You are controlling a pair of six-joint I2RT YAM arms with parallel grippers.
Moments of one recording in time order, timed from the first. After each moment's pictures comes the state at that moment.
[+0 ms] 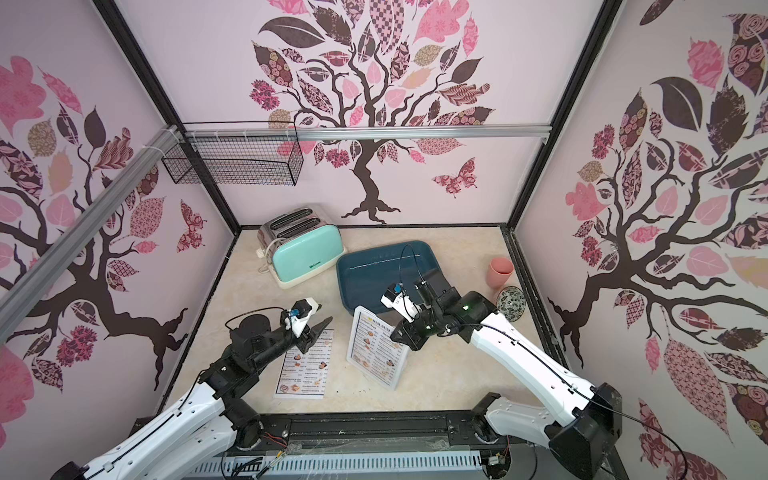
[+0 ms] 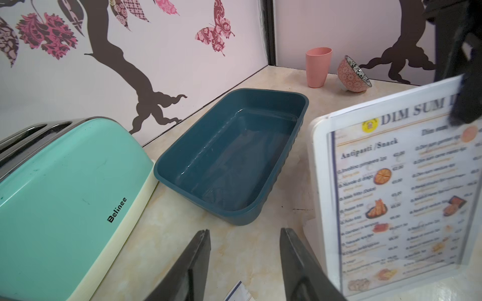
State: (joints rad) left arm -0.58 0.68 0.41 0.04 0.14 0.23; right arm 0.65 1.15 1.10 -0.95 -0.49 -0.13
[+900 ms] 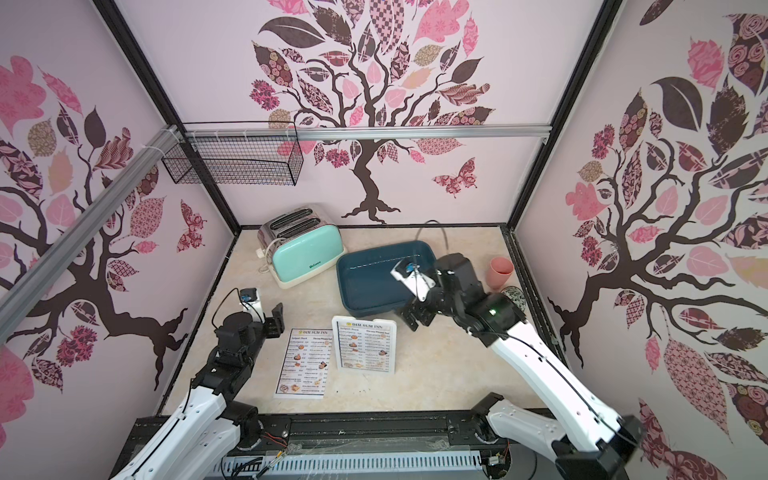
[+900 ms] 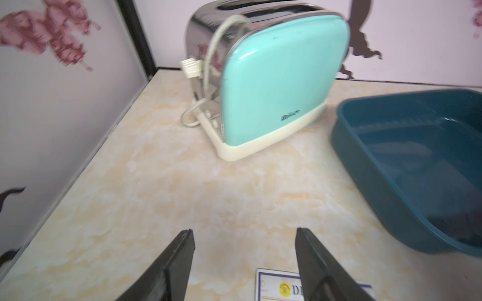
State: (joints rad) left arm -0.18 0.69 0.35 -0.07 -0.26 -0.13; right arm 0.46 0.97 1.07 -0.65 -0.16 -0.21
